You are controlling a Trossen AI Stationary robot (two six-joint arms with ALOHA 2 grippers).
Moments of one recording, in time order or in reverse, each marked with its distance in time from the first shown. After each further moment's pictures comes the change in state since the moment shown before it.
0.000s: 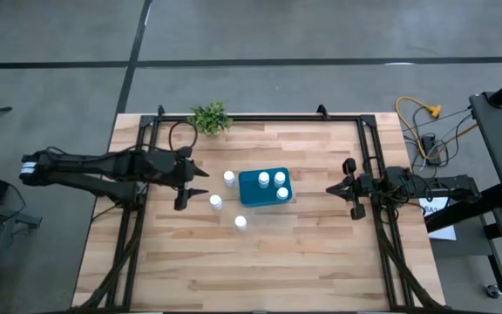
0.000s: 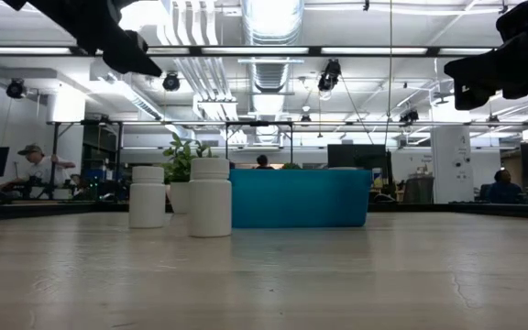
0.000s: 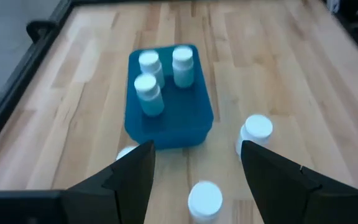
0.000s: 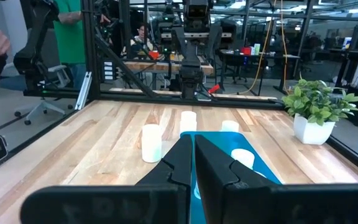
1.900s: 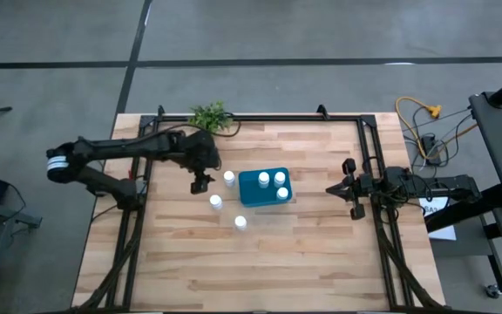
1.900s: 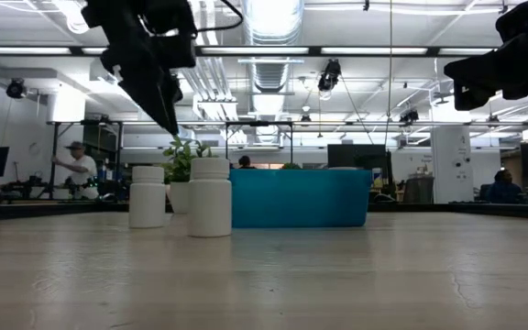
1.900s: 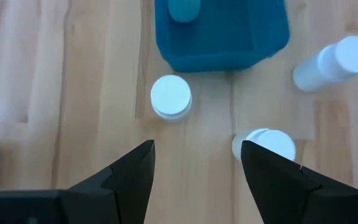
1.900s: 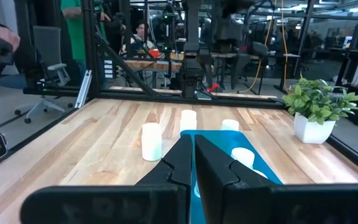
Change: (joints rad) left arm 0.270 0.448 0.273 -0.310 0.141 0.167; right arm 0.000 0.006 0.000 0.000 -0.001 -0.003
